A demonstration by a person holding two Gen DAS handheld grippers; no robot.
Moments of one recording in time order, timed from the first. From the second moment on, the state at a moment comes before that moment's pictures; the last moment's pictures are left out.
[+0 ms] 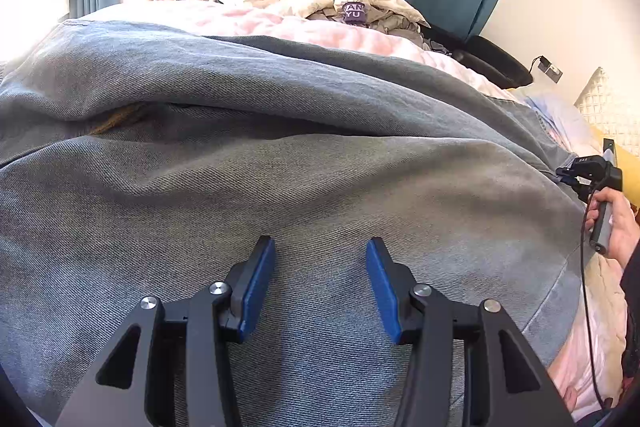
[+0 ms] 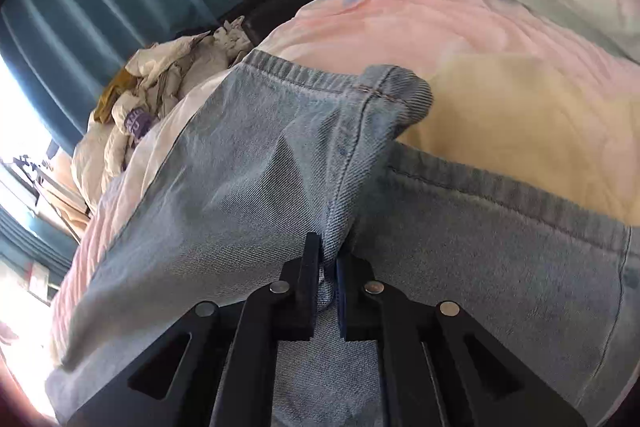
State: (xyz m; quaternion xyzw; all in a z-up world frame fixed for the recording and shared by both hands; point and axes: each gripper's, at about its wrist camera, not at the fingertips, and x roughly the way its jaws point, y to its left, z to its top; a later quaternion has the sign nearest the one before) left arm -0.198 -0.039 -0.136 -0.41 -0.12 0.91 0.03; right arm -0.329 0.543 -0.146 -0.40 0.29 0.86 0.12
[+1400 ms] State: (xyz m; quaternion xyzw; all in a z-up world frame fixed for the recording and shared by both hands) left arm 0.057 -0.218 -0.068 -0.41 -0.46 0.79 -0.09; right arm -0.106 0.455 -0.100 -0.40 0.40 0.82 0.12
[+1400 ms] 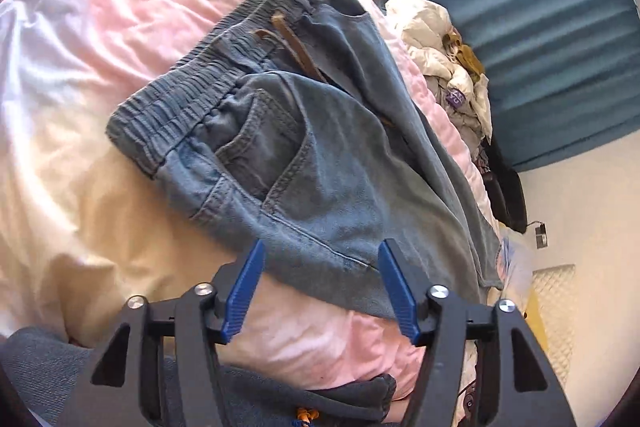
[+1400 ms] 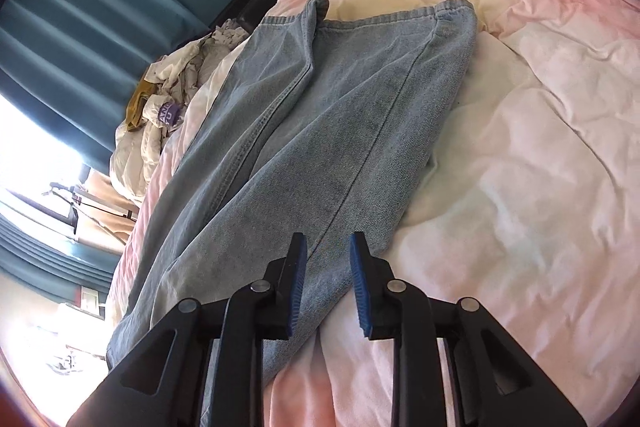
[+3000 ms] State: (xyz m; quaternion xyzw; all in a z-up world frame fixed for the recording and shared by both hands) left arm 0.030 -0.261 -0.149 -0.36 -0.63 0.69 -0.06; right arm -0.130 0.636 -0.183 -0.32 0.58 0.74 0.14
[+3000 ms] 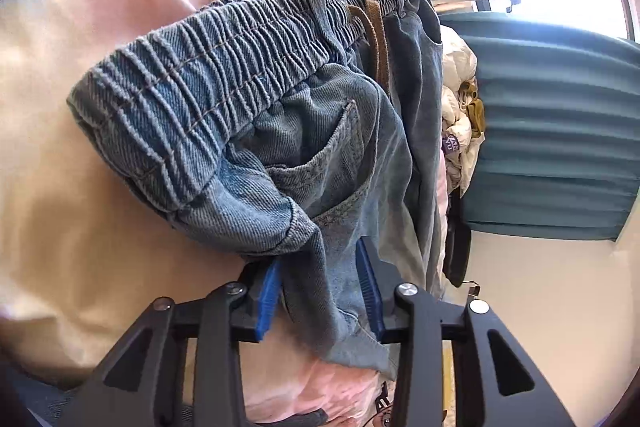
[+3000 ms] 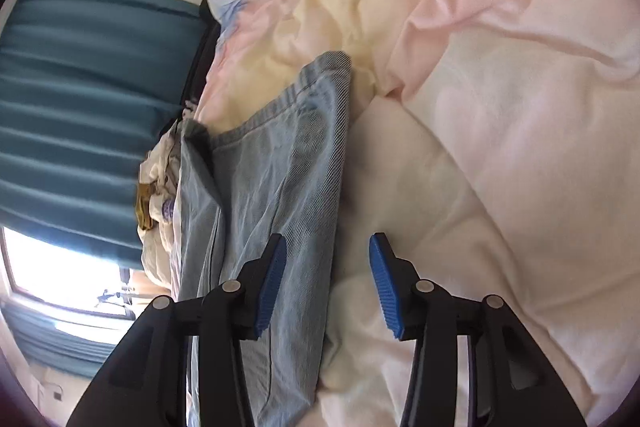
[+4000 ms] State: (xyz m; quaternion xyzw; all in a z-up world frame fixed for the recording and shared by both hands) left arm 0.055 -0.262 -0.056 -0.24 -0.54 0.80 -0.06; right arm -0.137 0.632 -0.022 -0.24 0.42 0.86 0.13
